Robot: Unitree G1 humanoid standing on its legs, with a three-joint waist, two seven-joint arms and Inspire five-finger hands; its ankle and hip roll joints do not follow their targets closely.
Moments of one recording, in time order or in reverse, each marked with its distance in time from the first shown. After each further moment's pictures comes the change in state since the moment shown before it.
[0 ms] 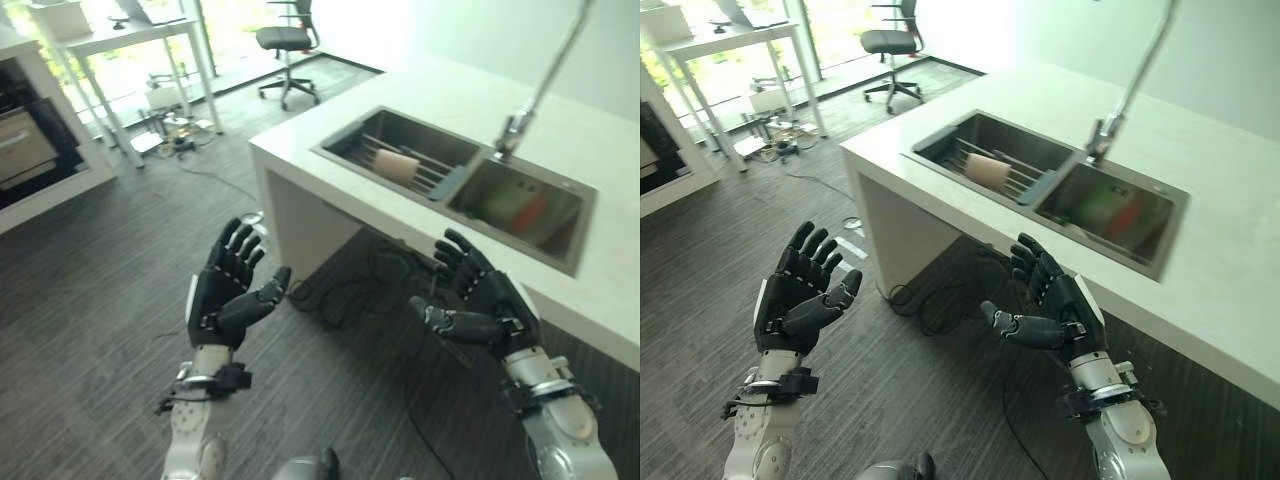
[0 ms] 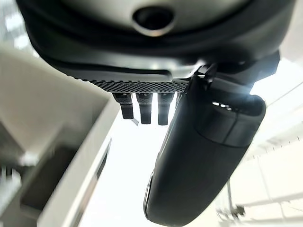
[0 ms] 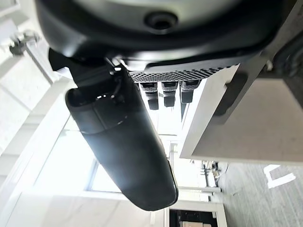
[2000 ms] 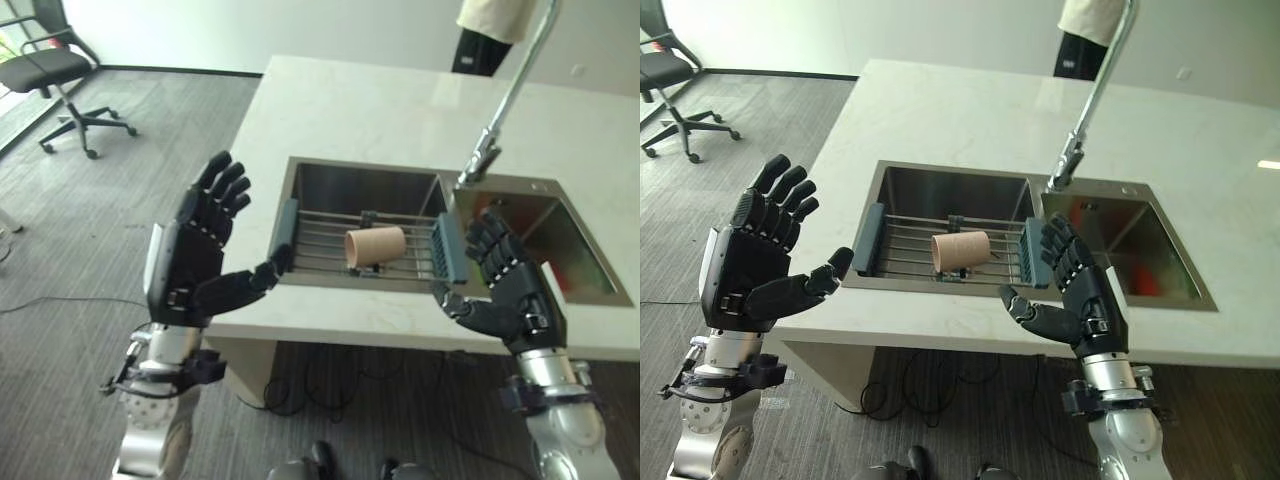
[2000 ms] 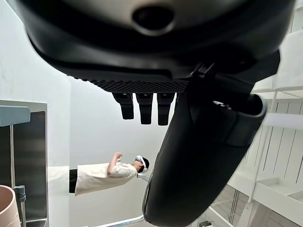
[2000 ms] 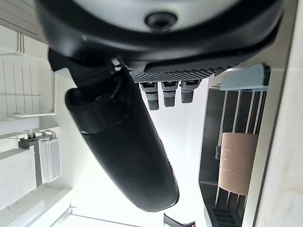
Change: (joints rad) left arm -0.036 0.145 0.043 -0.211 0.150 -0.076 -0.002; right arm 0.031 -0.020 -0.010 -0.028 0.005 -0.094 -0.152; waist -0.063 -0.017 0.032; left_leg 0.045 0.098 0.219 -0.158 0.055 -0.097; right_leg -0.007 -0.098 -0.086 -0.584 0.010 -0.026
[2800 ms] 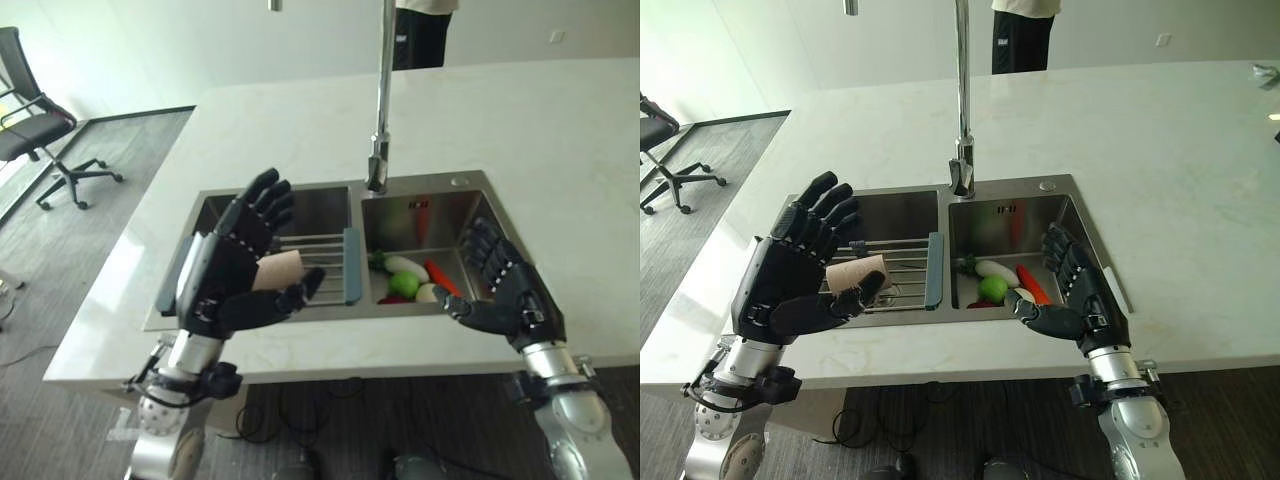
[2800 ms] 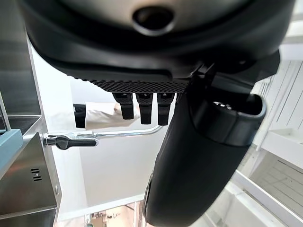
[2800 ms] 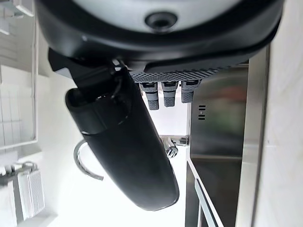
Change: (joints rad) left arm 0.022 -0.032 -0.031 -0.061 0.002 0.057 -0.157; right arm -0.035 -0.067 -0.017 0.070 -0.050 0.071 0.015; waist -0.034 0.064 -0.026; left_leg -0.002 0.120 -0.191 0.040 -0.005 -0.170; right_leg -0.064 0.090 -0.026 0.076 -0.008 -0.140
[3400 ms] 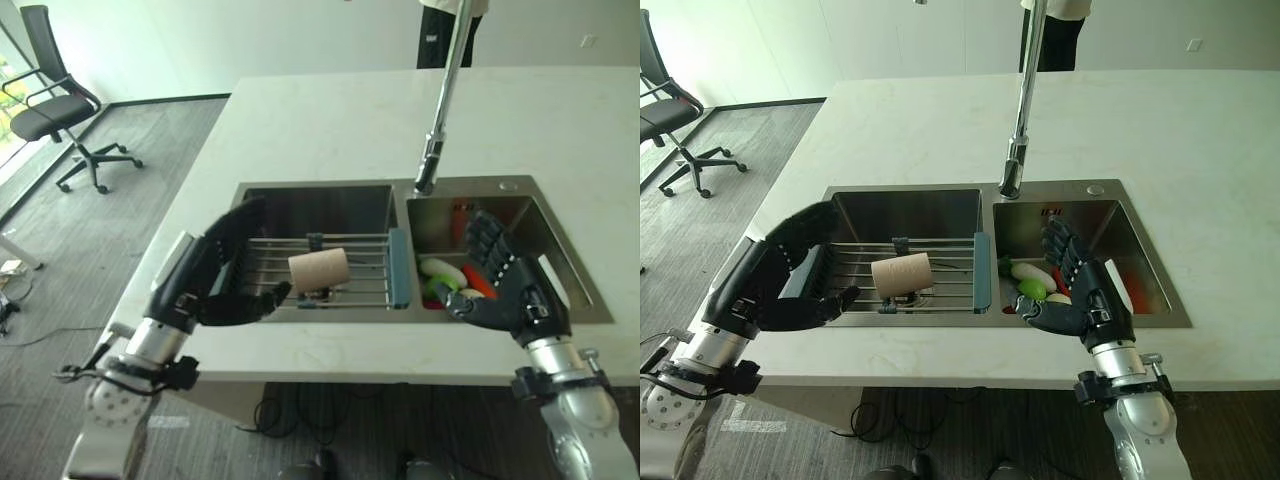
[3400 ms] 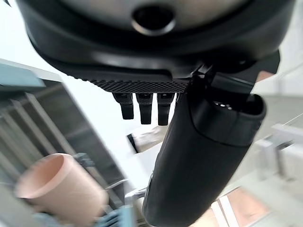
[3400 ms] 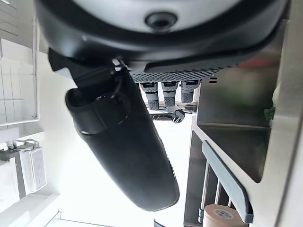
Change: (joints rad) left arm 0.005 0.264 0.167 0.098 0.201 0.190 -0.012; right arm -0.057 -0.003 -0.038 -0.033 -0.009 0.041 0.034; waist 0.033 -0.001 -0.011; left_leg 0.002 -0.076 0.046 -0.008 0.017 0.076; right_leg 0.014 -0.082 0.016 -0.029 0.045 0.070
